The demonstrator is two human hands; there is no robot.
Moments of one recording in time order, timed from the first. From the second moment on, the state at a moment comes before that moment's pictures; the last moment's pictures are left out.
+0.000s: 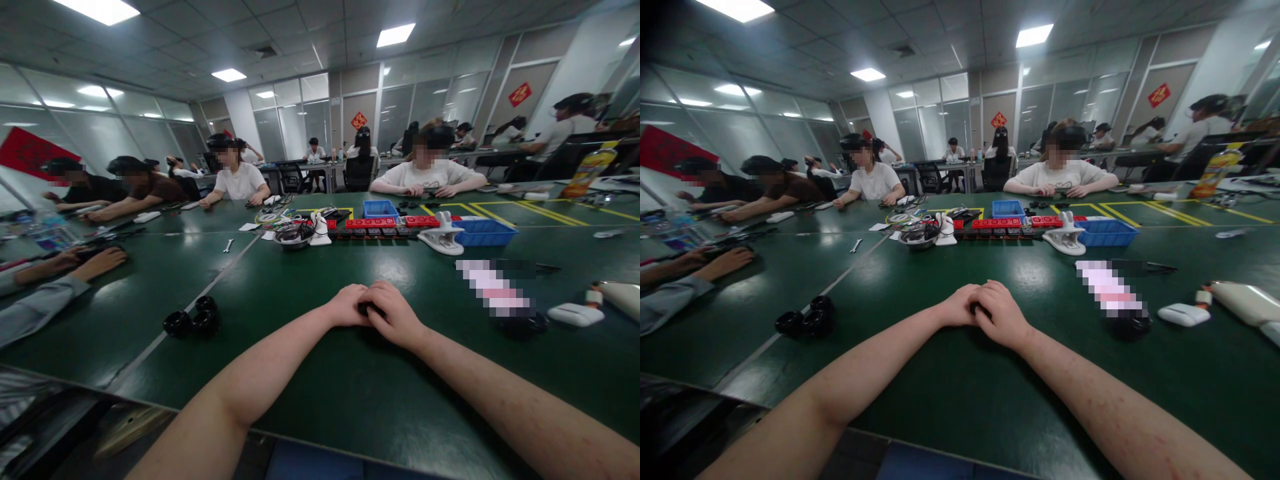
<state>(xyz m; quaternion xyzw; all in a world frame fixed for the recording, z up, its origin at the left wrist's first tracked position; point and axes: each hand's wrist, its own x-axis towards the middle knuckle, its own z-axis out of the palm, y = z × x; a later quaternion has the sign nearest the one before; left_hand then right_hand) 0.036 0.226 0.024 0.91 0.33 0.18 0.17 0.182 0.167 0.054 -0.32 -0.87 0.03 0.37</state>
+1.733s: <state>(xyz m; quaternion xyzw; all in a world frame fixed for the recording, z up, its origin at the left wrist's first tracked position) 0.035 0.215 0.032 0.90 0.36 0.21 0.15 0.185 0.172 0.052 -0.37 -0.86 0.01 0.35</state>
